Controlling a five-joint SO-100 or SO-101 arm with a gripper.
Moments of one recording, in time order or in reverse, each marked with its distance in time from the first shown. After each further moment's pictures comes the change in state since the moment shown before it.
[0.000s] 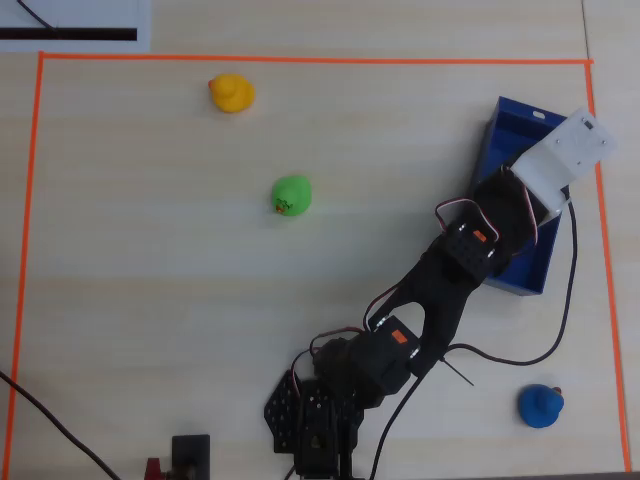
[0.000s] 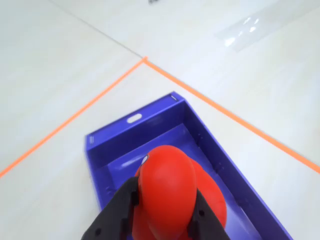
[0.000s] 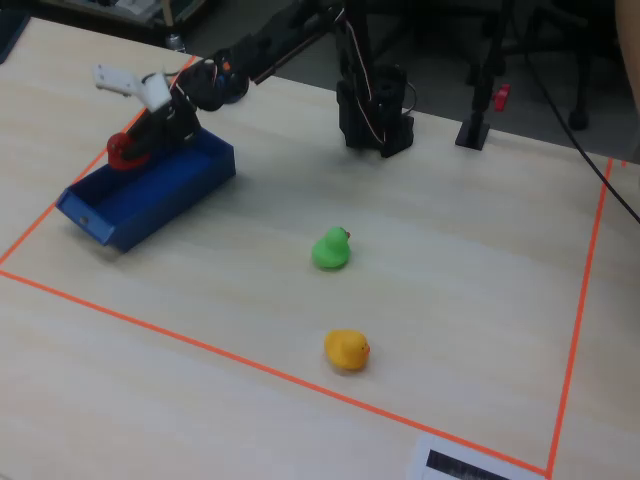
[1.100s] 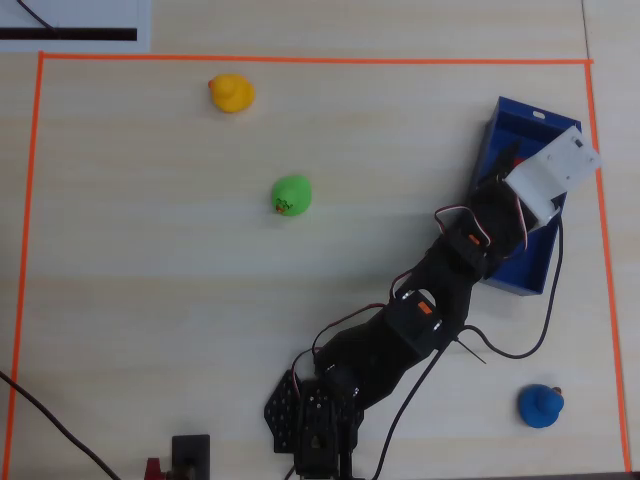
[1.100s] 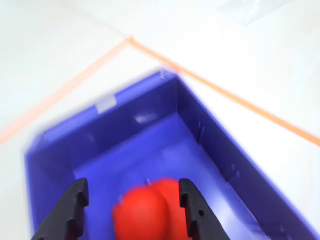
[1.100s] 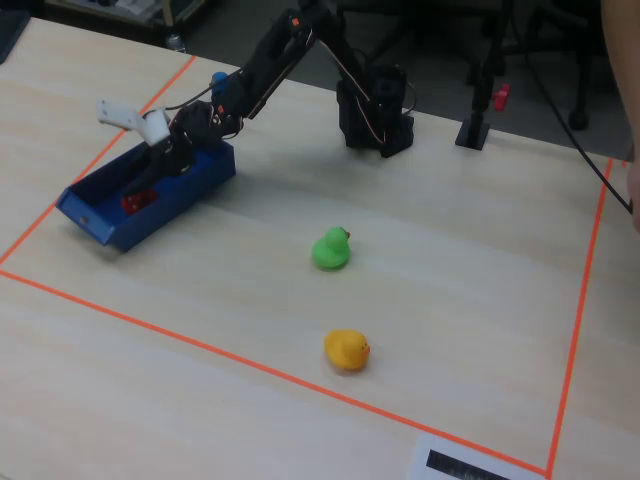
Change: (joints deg) arm 1.0 -16.5 -2.3 -17.9 4.7
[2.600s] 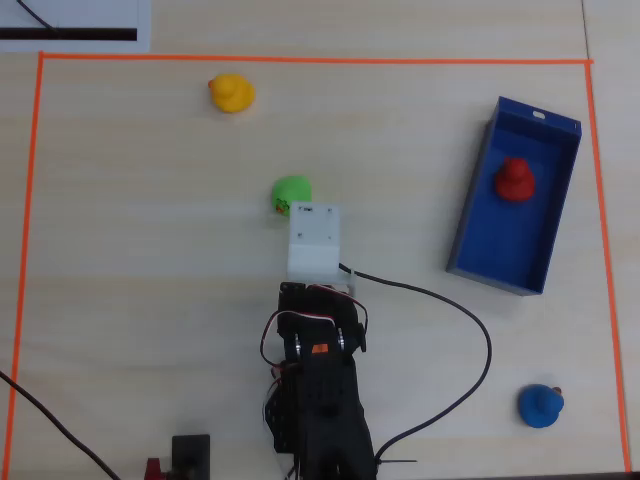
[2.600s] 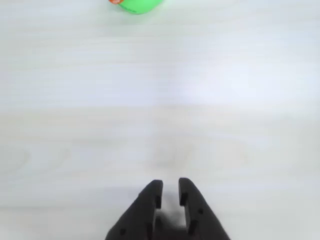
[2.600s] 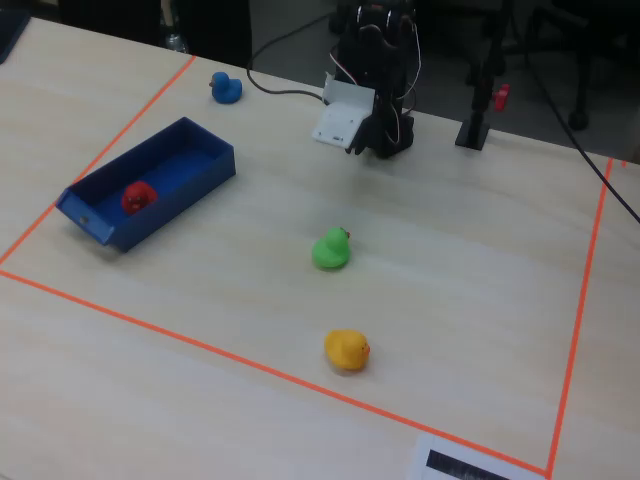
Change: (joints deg) arm -51.6 103.4 43.4 108.8 -1.6
